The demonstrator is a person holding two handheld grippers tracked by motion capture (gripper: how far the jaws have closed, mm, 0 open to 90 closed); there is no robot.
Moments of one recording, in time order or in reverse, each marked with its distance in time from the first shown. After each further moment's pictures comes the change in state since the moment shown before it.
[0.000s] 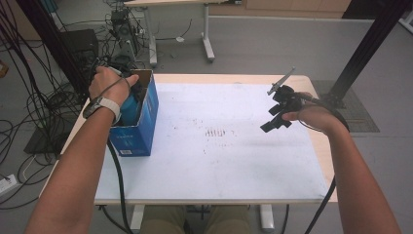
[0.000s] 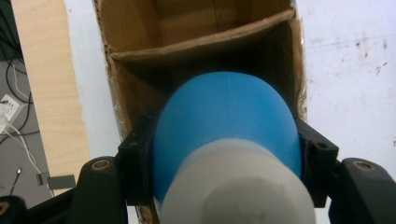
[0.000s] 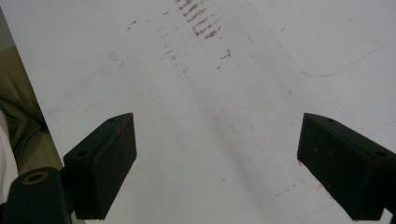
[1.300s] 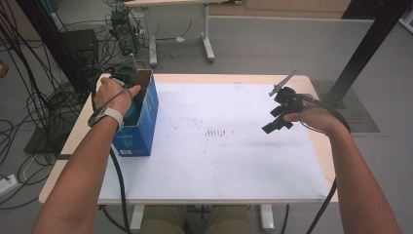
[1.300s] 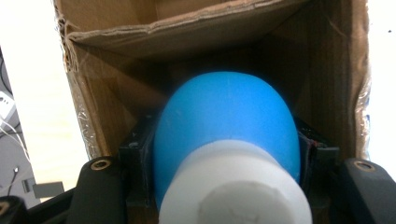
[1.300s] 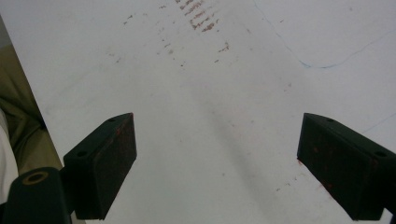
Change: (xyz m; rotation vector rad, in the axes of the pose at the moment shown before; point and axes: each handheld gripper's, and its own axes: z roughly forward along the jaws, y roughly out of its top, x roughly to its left) left arm 0.004 -0.001 0.032 0.024 0.001 0.006; right arm -0.003 -0.004 0.002 0.010 0.001 0.017
